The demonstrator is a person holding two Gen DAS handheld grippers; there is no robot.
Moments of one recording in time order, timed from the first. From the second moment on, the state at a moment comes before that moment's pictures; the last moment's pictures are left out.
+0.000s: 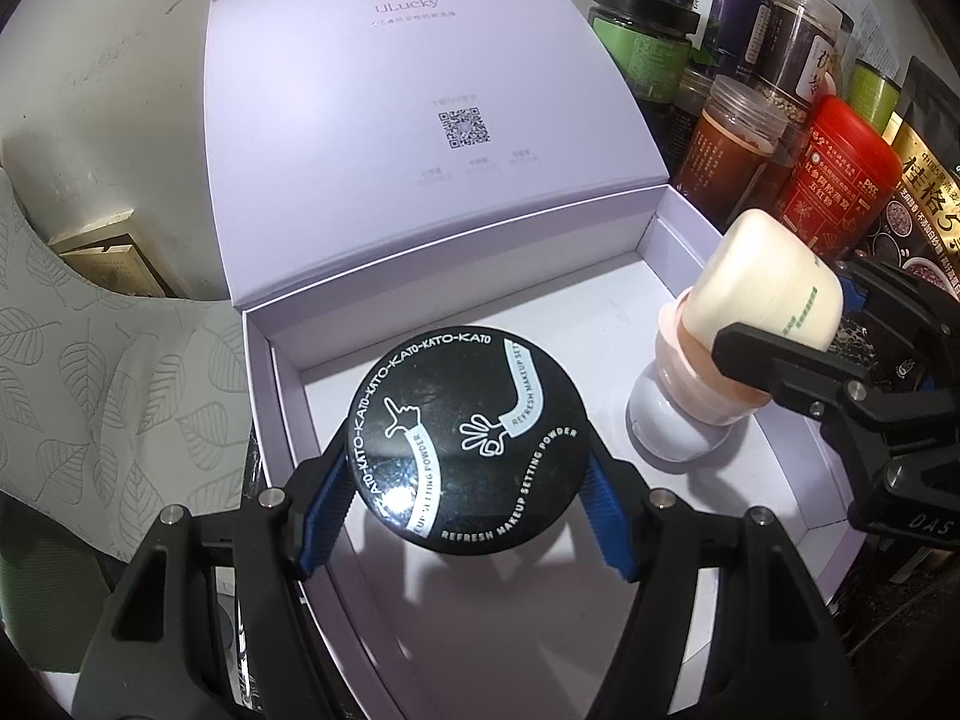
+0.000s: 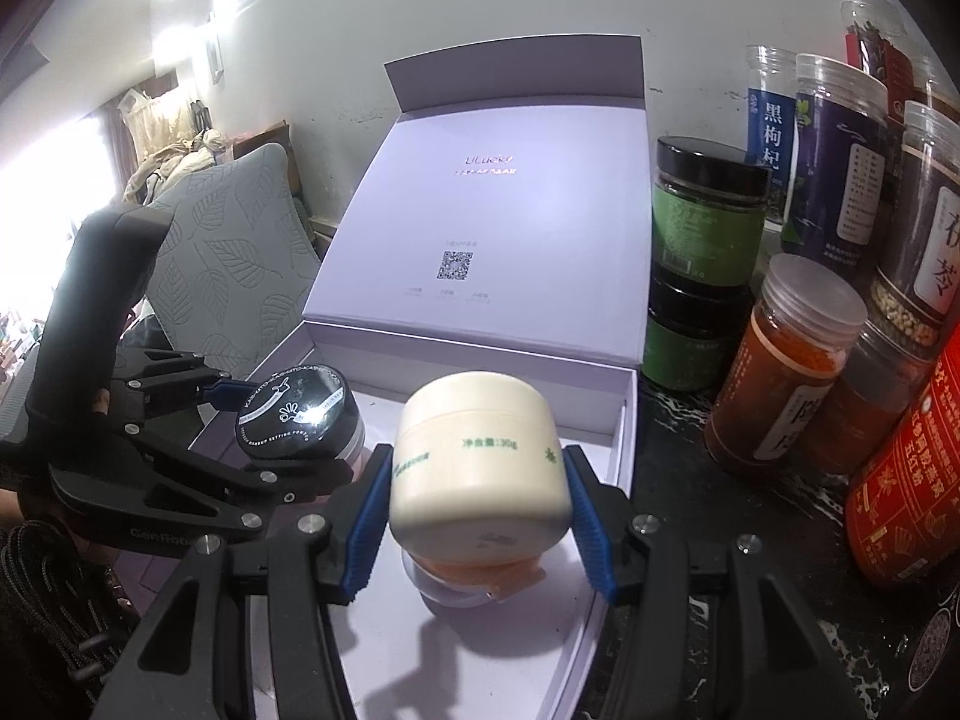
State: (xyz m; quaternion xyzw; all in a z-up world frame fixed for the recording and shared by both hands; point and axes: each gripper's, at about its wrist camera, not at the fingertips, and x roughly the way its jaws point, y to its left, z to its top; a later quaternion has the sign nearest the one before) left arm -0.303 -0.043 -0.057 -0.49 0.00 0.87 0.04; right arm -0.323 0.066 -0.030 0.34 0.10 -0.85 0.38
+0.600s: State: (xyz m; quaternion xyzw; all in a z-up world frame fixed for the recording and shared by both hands) left arm -0.307 -0.049 -0.056 -0.49 -0.01 0.87 0.04; right arm -0.323 0.068 -0.027 0.34 0.10 -0.86 0.37
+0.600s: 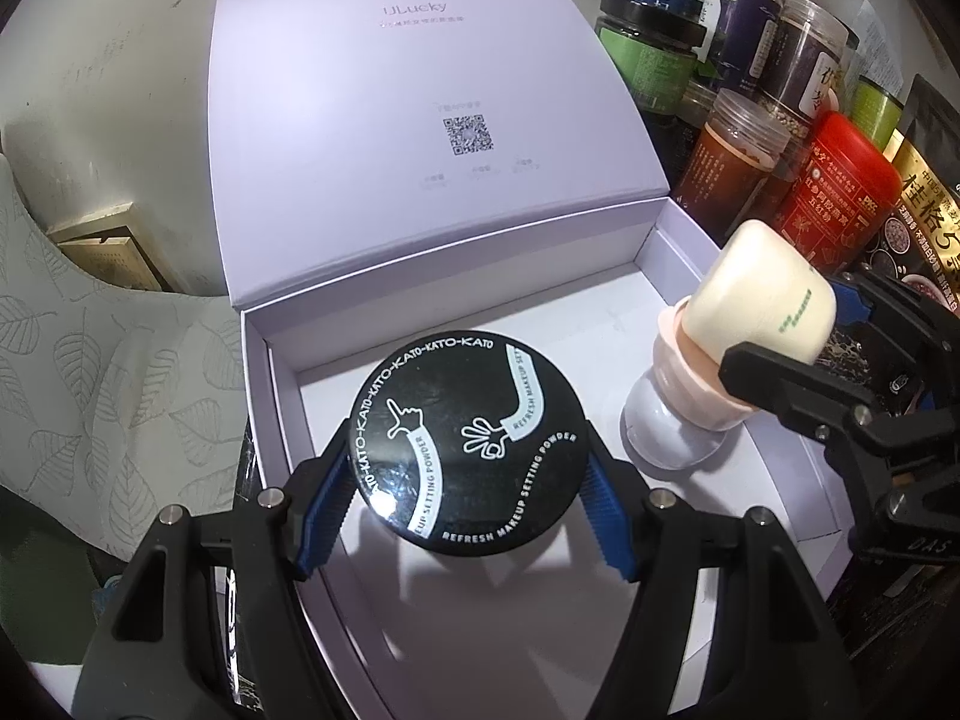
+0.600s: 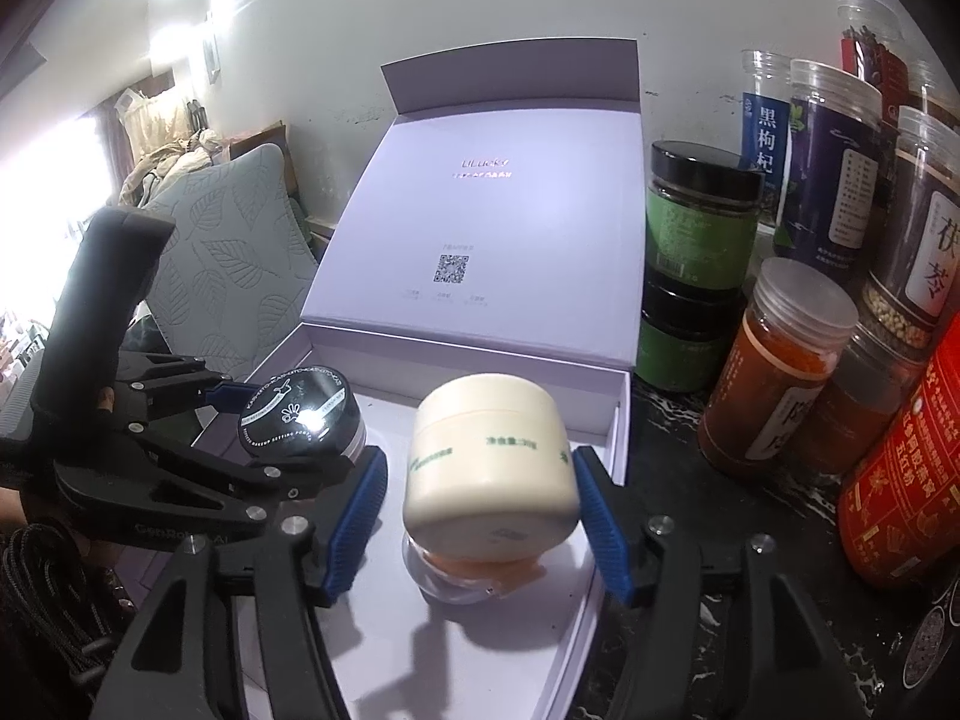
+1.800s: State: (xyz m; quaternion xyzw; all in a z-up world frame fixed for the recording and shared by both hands) left arm -0.307 -0.052 -0.057 -0.49 0.00 0.87 0.04; right arm -0.338 0.079 -0.036 0.36 0.10 -0.87 0.32
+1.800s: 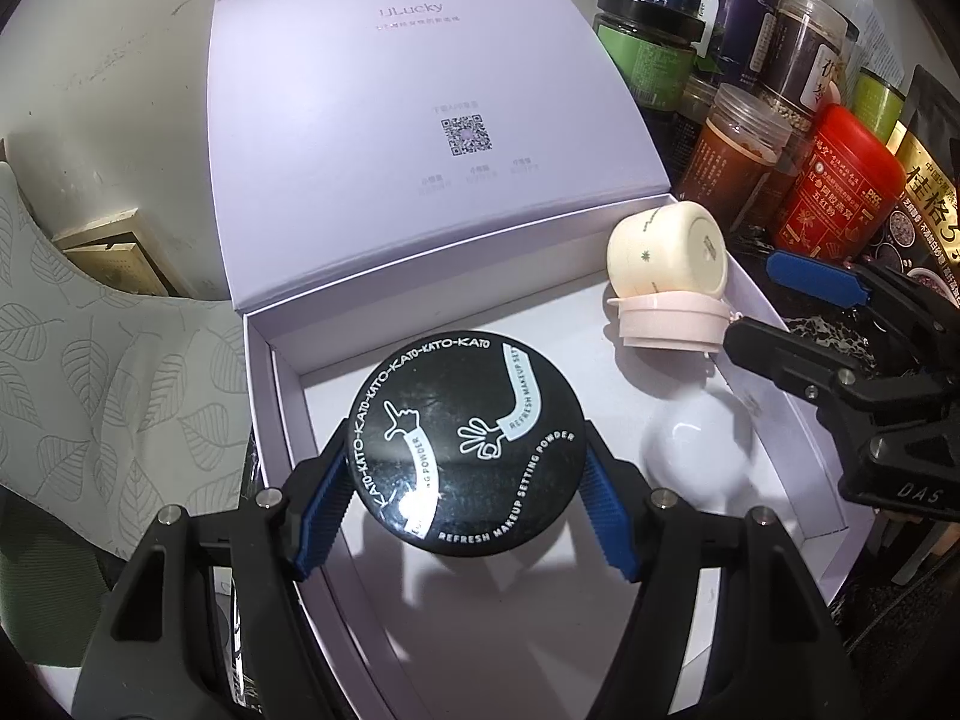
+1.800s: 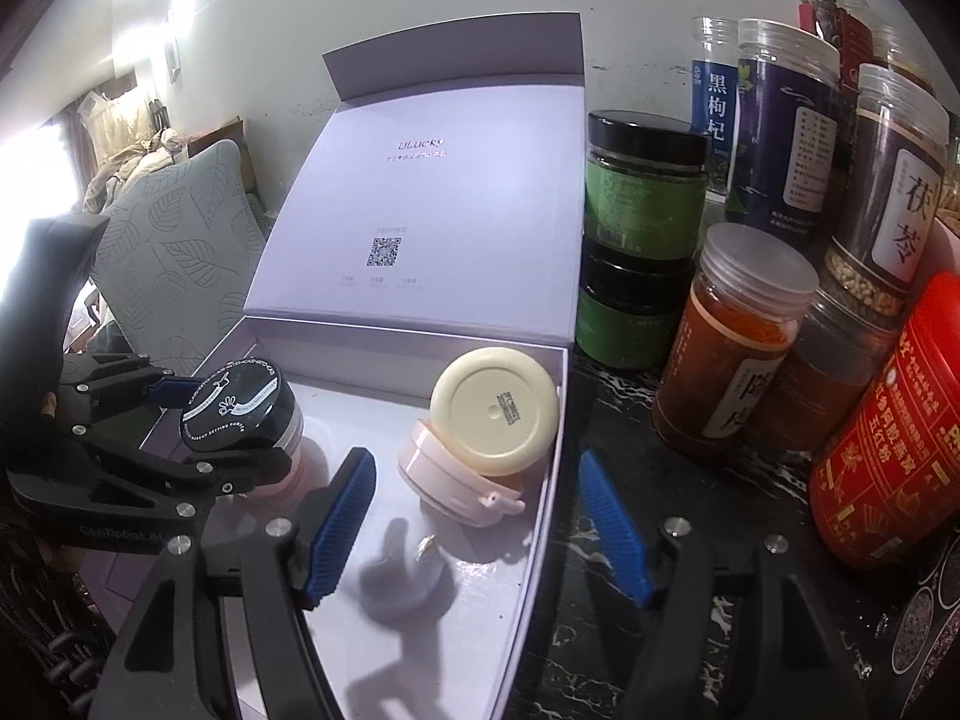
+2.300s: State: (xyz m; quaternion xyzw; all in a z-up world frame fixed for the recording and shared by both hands) left arm -0.299 -0.045 -0.042 -0.48 0.00 0.88 0.03; right arm -0.326 0.080 -0.027 0.37 0.11 -0.87 0.31
